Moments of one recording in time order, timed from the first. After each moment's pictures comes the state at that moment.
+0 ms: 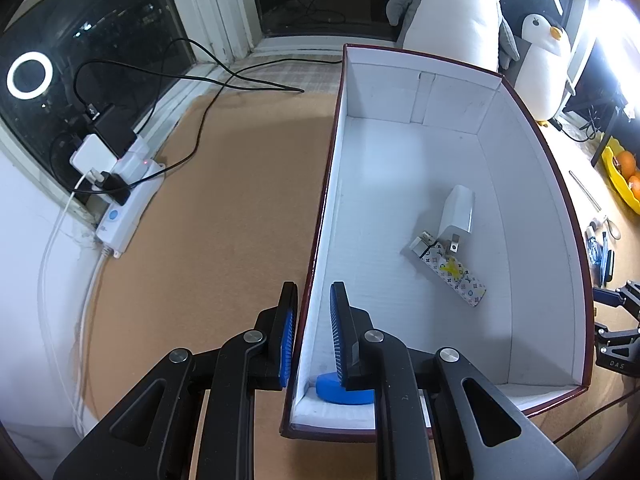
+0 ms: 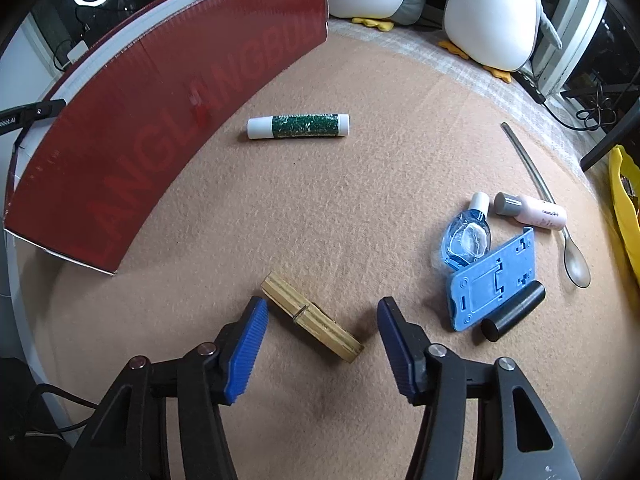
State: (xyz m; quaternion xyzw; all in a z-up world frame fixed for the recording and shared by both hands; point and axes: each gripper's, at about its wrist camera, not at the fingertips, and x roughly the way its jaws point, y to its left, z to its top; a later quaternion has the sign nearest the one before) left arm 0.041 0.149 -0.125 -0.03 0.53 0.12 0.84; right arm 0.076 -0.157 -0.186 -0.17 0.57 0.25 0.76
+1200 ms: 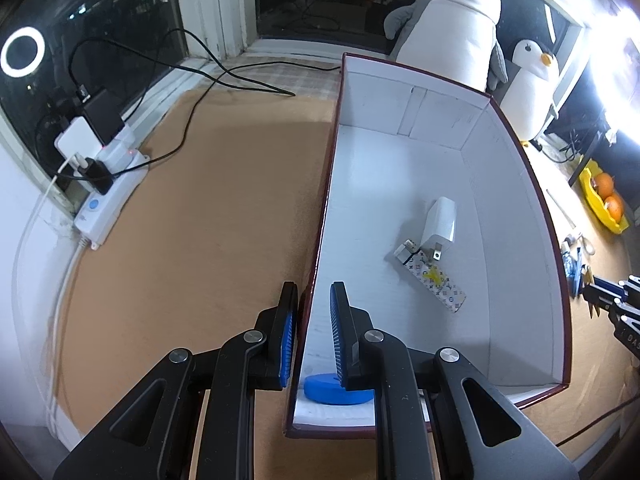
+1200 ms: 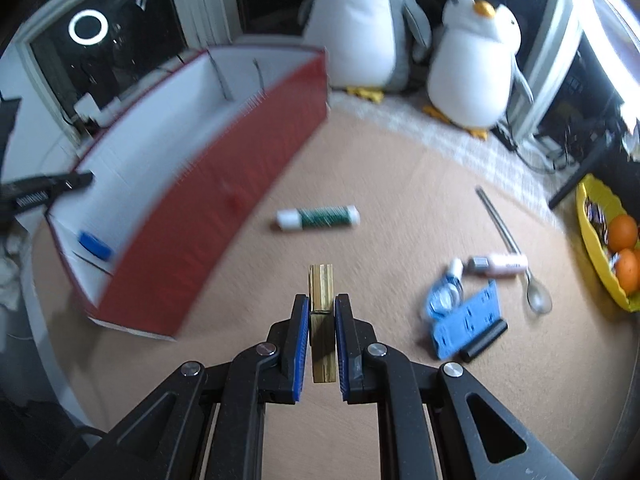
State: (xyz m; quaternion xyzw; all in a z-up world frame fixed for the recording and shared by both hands) left arm 0.034 0.165 -0.125 -0.08 0.51 0.08 0.85; right arm 0.069 -0.121 -0.102 -0.12 0.51 0.24 0.81
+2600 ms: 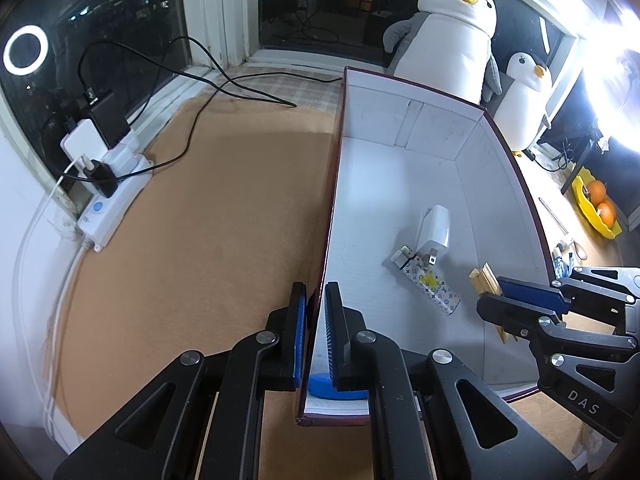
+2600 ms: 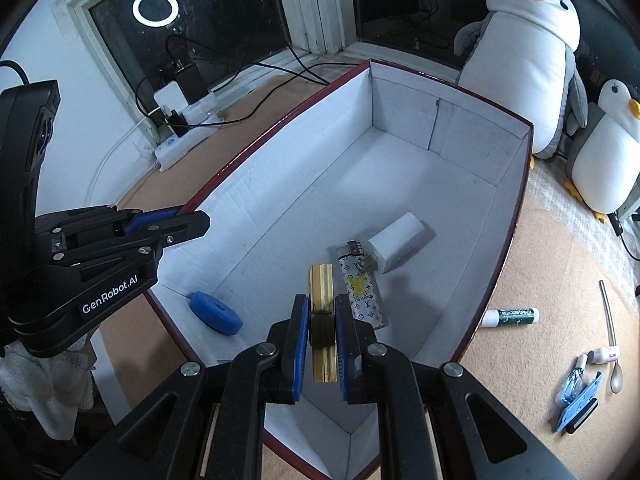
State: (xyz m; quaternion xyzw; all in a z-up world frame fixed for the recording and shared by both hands) left arm 0.025 0.168 -0.118 -0.09 0.49 0.07 0.86; right arm 0.057 0.028 -0.105 -0.13 0.51 0.35 0.78
